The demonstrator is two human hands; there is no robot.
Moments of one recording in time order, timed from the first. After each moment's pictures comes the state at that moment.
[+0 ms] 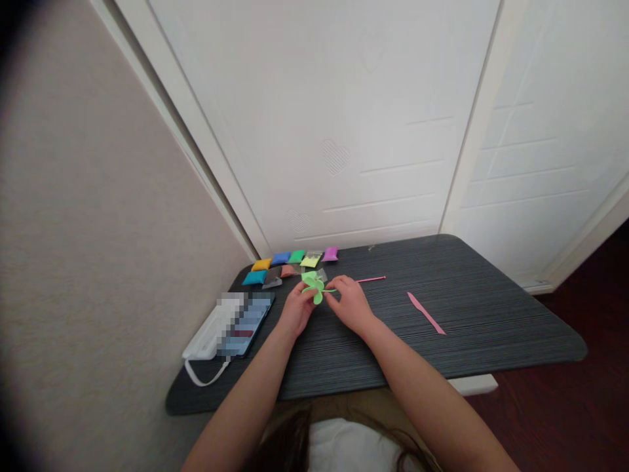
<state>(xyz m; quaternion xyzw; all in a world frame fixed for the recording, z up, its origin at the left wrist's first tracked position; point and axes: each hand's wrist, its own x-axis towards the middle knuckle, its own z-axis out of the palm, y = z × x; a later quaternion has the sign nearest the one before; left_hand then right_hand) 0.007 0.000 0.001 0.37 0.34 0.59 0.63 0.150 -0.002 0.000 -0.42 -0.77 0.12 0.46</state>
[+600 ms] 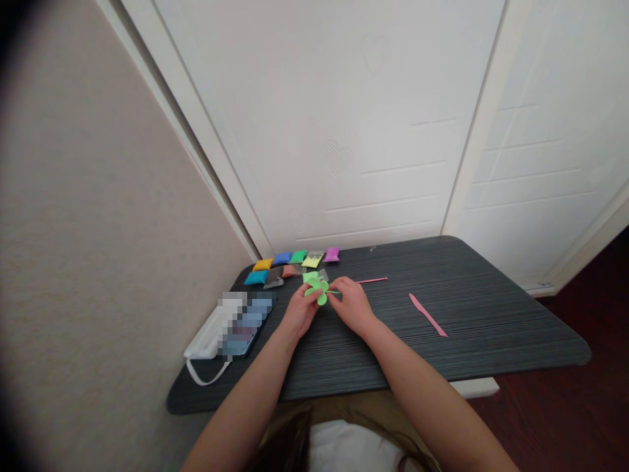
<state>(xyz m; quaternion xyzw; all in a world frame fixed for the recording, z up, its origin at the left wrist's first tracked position) 0.011 0.000 -0.005 0.38 0.31 0.59 0.64 0.152 0.001 -0.002 -0.43 -0.77 0.13 0.45</state>
